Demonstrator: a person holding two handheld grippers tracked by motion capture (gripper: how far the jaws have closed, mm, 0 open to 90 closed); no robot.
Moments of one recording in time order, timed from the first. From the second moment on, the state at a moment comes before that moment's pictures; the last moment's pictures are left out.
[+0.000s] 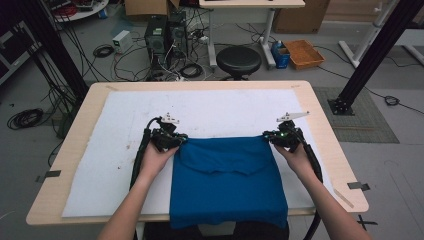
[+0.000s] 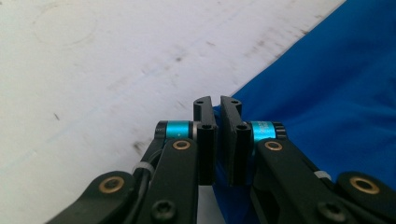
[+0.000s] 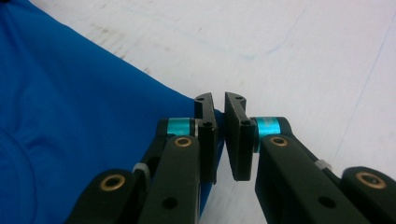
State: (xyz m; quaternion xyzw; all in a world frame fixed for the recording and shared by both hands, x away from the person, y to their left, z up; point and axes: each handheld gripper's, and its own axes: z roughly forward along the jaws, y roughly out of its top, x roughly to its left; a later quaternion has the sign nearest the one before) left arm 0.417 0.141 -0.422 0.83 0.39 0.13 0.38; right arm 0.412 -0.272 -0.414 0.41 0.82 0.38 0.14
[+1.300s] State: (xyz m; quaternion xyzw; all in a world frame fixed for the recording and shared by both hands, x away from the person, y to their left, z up) left arm 0.374 0.144 -0.437 0.78 0.49 0.13 0.37; right arm 0.368 -0.285 -0.429 0.47 0.78 0.39 0.15
